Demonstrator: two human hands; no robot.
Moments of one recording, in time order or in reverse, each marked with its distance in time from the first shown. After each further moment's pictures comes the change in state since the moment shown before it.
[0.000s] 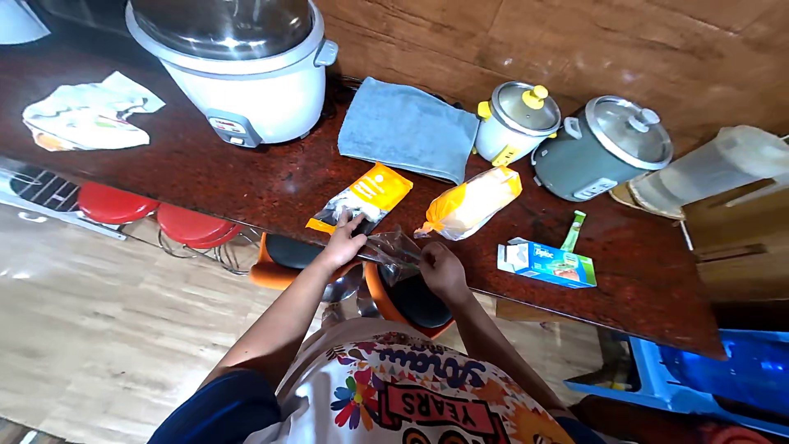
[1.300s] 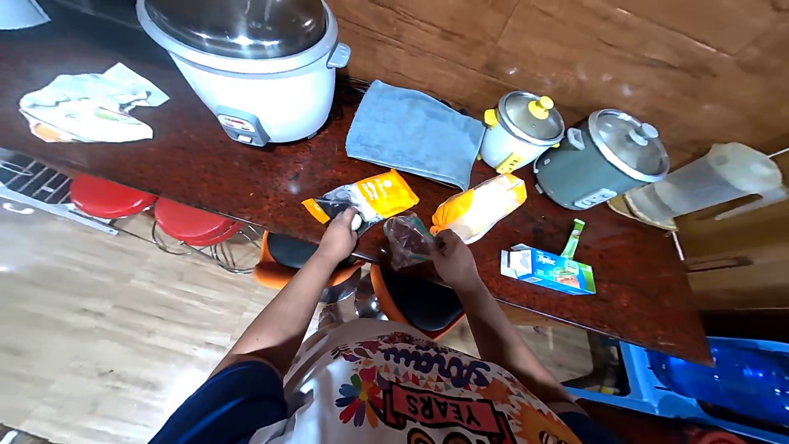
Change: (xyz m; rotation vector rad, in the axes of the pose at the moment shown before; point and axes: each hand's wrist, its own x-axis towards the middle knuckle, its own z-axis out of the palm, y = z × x) left_hand 0.024 -0.011 -0.022 0.414 0.106 0.026; right_hand 0.030 -0.011 -0.011 -0.049 0.015 0.103
